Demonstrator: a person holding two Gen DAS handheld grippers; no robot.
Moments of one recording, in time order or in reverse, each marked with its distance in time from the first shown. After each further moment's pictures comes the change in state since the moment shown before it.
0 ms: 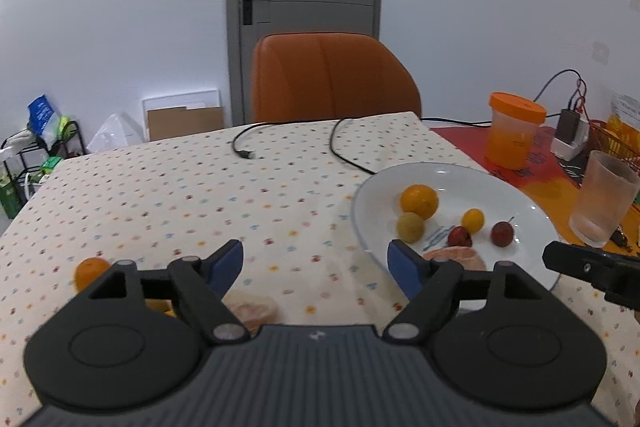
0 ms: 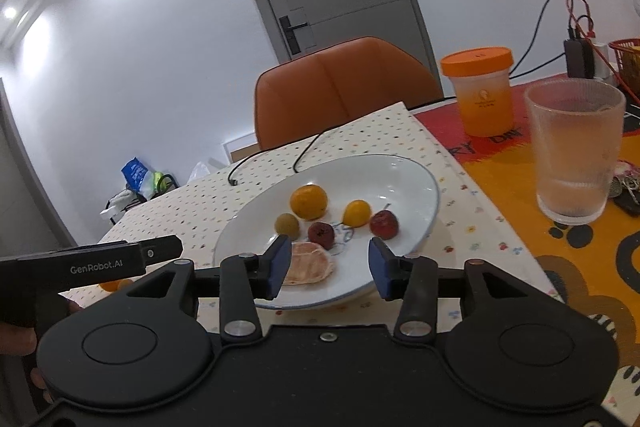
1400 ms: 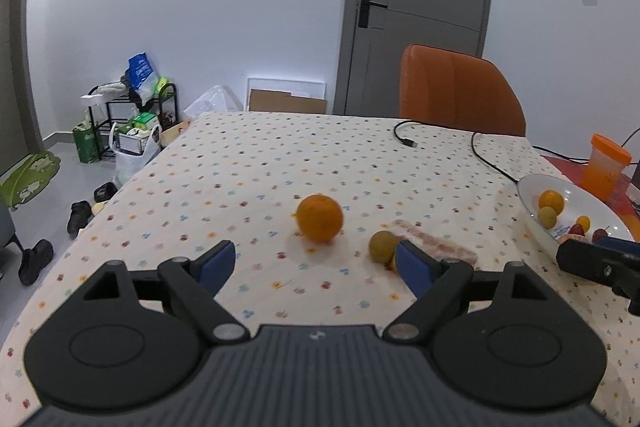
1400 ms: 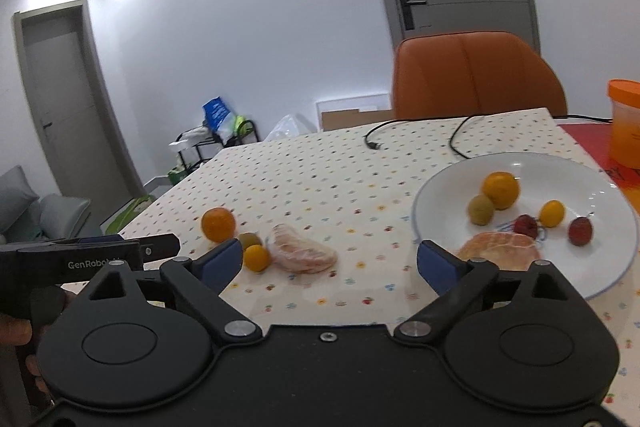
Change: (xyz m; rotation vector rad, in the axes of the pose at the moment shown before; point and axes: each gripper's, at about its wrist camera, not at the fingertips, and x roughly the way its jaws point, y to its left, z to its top) left arm -0.068 0.132 -0.047 -0.198 -0.015 0.208; right arm 0.027 0.134 -0.022 -0.234 0.092 0.206
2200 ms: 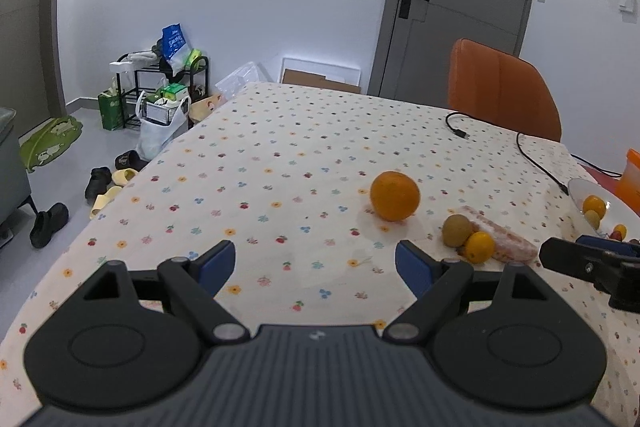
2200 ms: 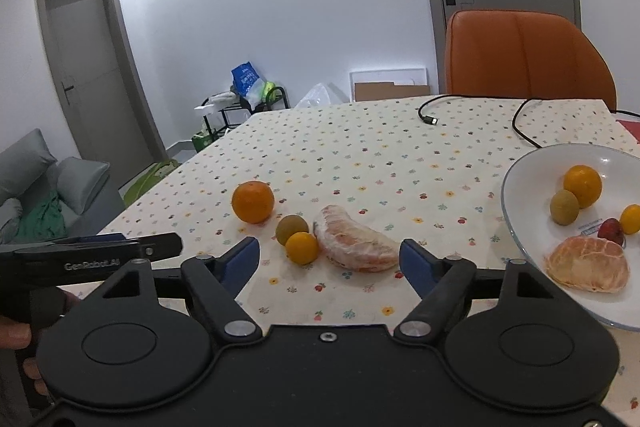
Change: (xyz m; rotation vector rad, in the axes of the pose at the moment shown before) left arm 0.016 0.049 -0.013 -0.093 0.045 0.056; right arm 0.050 0.032 0.002 -0.059 0.095 0.062
